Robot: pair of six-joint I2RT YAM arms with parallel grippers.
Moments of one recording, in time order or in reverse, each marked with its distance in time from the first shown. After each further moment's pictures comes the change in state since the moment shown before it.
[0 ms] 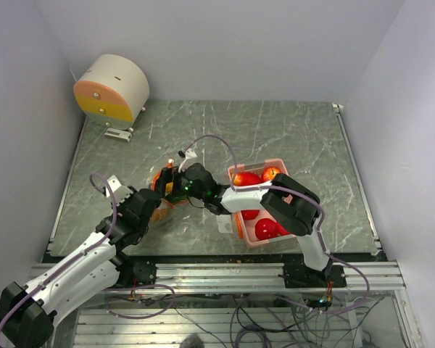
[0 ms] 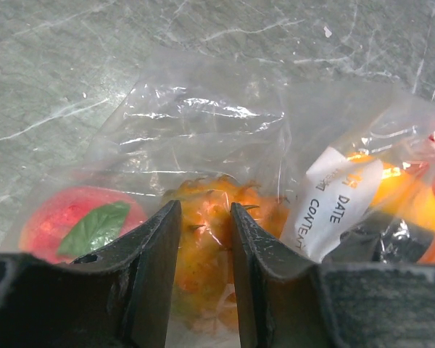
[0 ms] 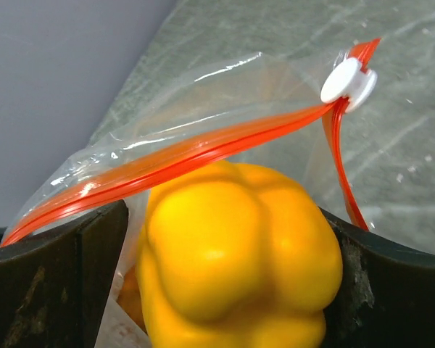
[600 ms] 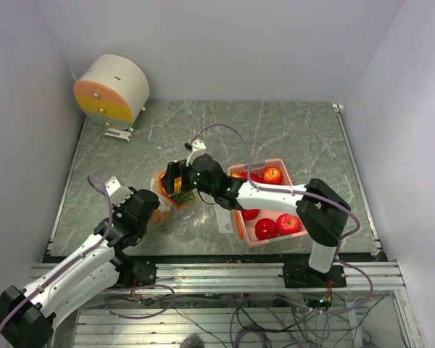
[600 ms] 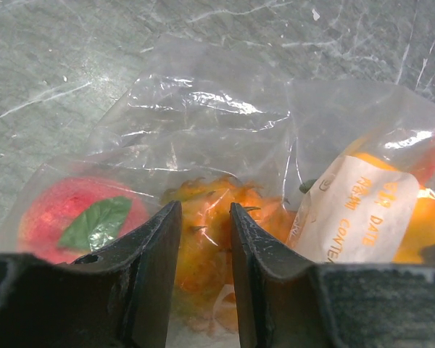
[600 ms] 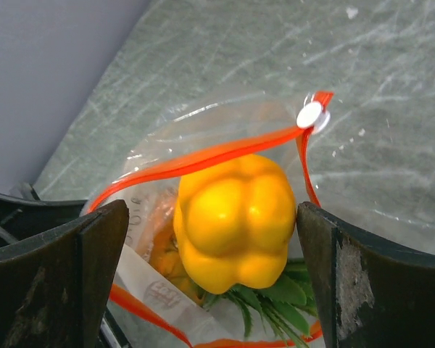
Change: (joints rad) left arm 0.000 -0.034 -0.008 0.003 0.060 -0.004; right arm 0.000 -0.272 -0.038 -0.330 0.092 -0.100
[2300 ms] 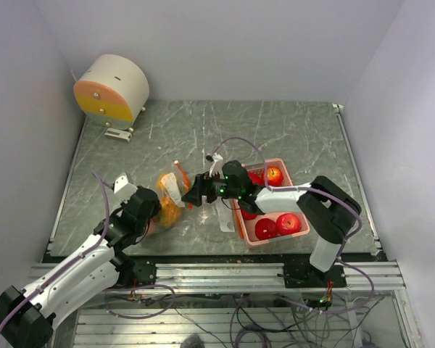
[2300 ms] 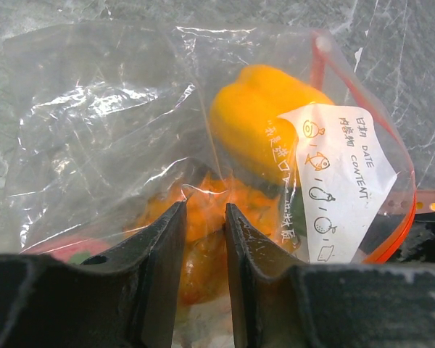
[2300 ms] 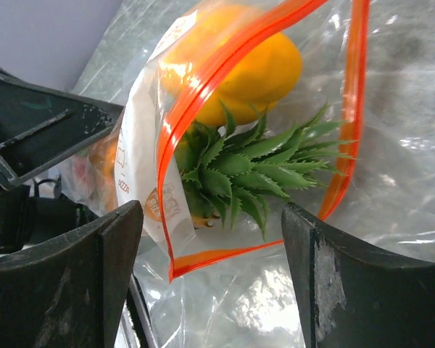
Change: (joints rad) left arm 0.000 -0.008 0.004 0.073 0.203 0.080; right arm -0.168 -0.068 -0.344 0.229 -0.447 0.021
